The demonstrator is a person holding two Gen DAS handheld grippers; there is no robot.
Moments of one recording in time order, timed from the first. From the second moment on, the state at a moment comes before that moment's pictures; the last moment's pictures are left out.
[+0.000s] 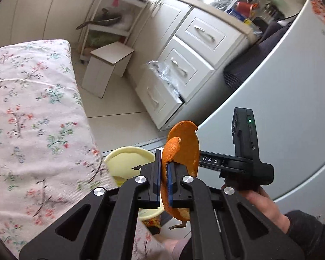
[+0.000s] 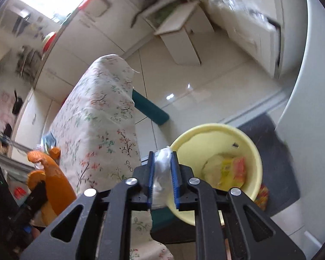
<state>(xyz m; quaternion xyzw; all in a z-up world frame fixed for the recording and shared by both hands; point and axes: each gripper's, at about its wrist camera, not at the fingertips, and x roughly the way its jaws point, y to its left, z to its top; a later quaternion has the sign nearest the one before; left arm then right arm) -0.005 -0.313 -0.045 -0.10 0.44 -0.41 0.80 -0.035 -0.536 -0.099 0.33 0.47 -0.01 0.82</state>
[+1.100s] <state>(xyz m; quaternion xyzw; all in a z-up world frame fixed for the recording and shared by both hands) -0.001 -0.316 -0.038 -0.07 0.44 -0.33 0.83 -0.091 -0.599 -0.031 0.46 0.33 0.01 0.83</state>
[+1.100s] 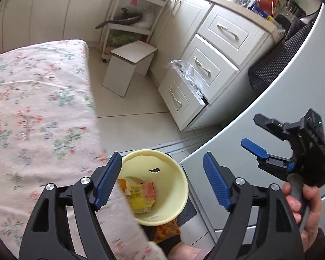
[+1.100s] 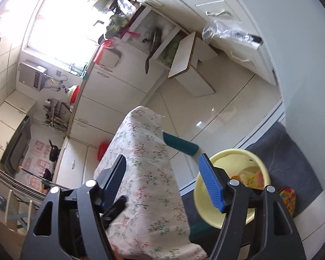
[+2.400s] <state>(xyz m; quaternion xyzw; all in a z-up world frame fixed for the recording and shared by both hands) 0.019 0.054 -0.031 -0.13 0.39 -0.08 0.91 0.018 -0.275 0.002 0.17 0.39 0.20 0.89</state>
